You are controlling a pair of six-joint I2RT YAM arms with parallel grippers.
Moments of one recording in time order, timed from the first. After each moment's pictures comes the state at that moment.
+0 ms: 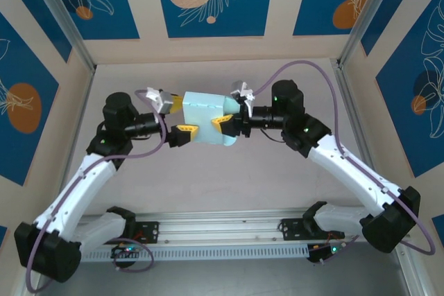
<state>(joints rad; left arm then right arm) -0.34 0.97 0.89 -0.09 0.85 0.04 0.64 1.18 1.18 -0.27 -0.71 -0.02</state>
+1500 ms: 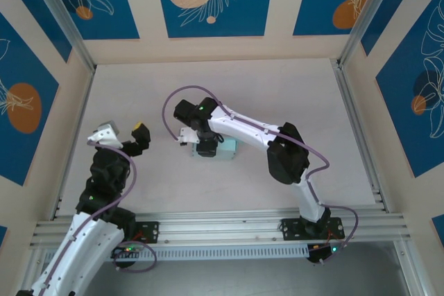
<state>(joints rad) -0.33 0.42 0.42 -0.16 -0.37 -0.41 0.95 2.14 1.93 -1.29 0.14 -0.55</state>
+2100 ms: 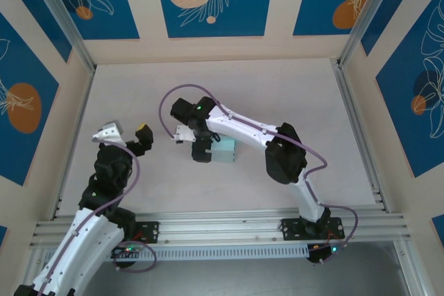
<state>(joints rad) -0.32 0.48 0.41 -0.16 -0.33 -0.40 0.96 2.15 1.99 -1.26 0.14 -0.54</state>
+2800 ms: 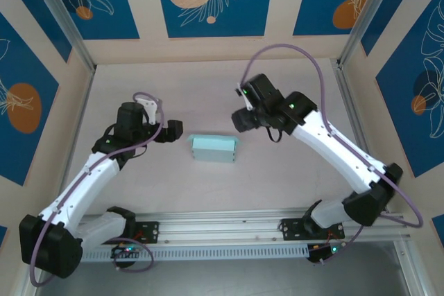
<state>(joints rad) -0.34 1.04 0.83 -0.44 0.20 -0.26 0.74 1.38 1.48 -1.09 0.19 0.25</state>
